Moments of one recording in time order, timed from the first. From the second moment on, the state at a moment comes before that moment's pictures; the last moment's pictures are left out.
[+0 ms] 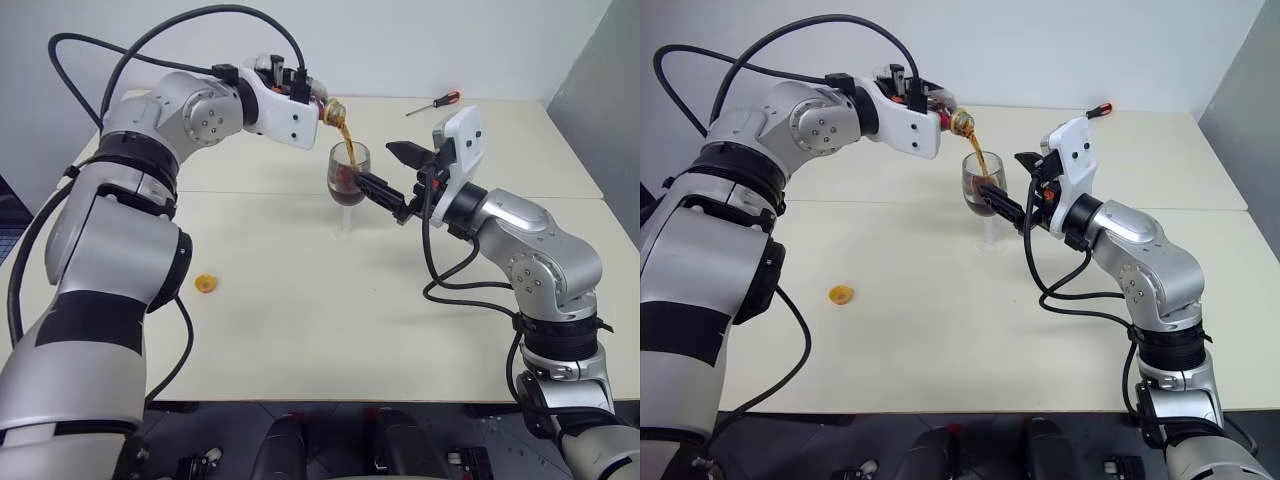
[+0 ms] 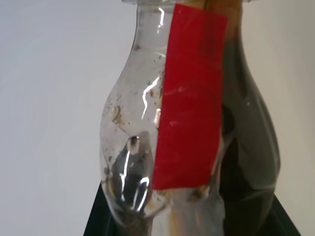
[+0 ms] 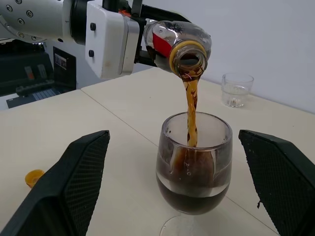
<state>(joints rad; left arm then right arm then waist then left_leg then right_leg) -1.60 0.58 -0.52 1.37 0.77 -0.80 -0.27 -0.72 -0.38 0.01 -0.31 0.53 0.77 0.45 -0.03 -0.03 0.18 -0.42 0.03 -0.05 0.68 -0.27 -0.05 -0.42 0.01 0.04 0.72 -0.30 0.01</state>
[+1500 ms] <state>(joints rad) -1.54 0.54 -0.35 1.37 0.55 -0.73 -0.48 -0.72 -0.38 -0.01 -0.29 0.51 0.77 0.43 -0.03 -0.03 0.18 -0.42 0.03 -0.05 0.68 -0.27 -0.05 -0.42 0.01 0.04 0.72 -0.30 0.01</state>
